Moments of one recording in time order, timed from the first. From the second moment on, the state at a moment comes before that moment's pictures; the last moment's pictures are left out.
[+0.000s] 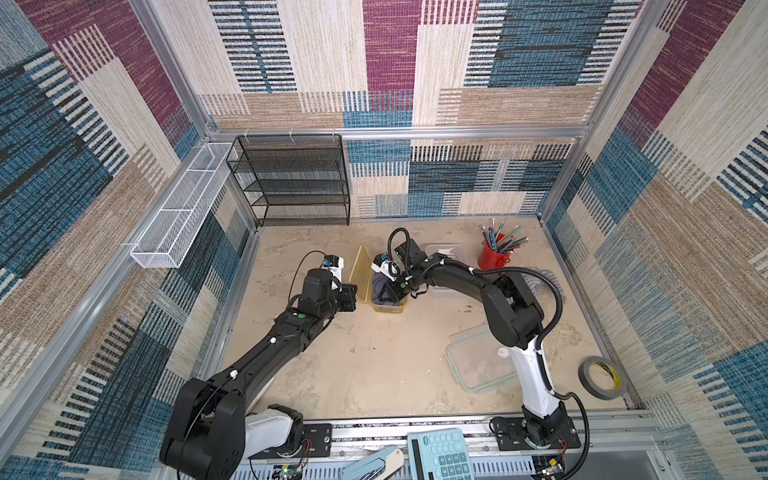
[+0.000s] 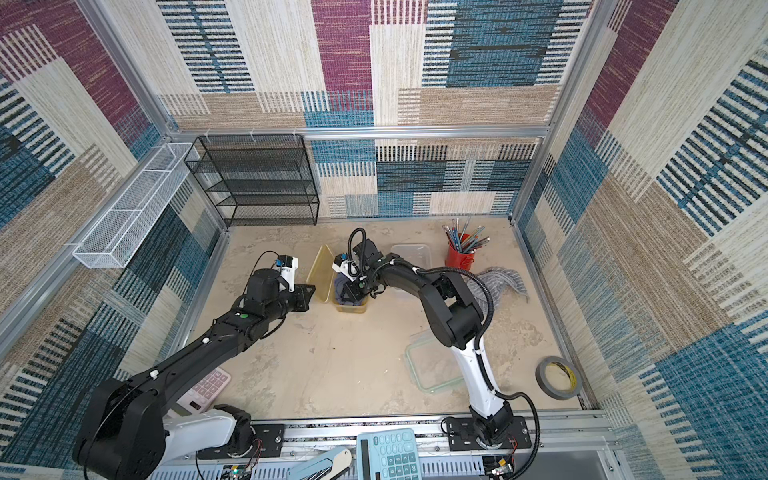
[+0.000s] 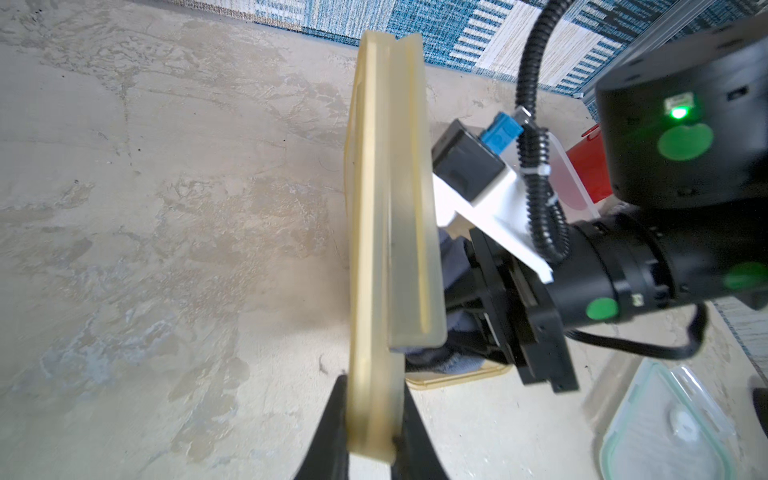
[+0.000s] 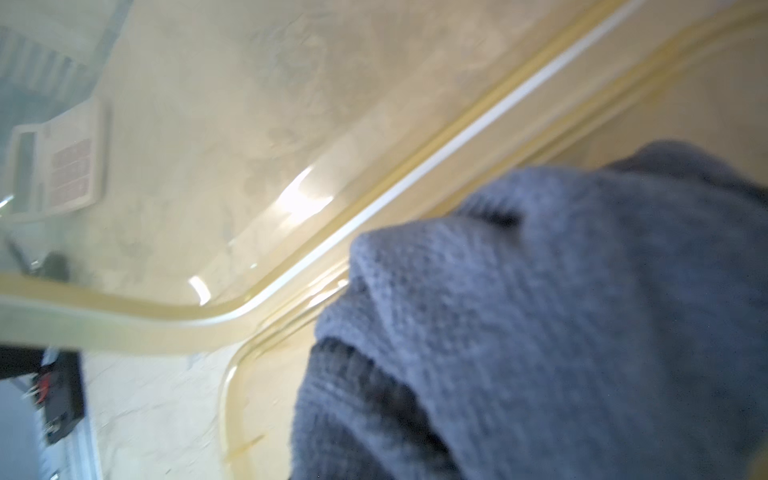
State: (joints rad) left arm -0.35 1.25 0.72 -0.05 0.13 -0.34; right arm 0.63 2.20 1.66 -0.55 -0.60 -0.05
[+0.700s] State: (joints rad) left arm -0.35 1.22 0.74 -0.15 0.02 -0.25; right arm 0.68 2.24 1.71 -0.75 -0.87 -0.05
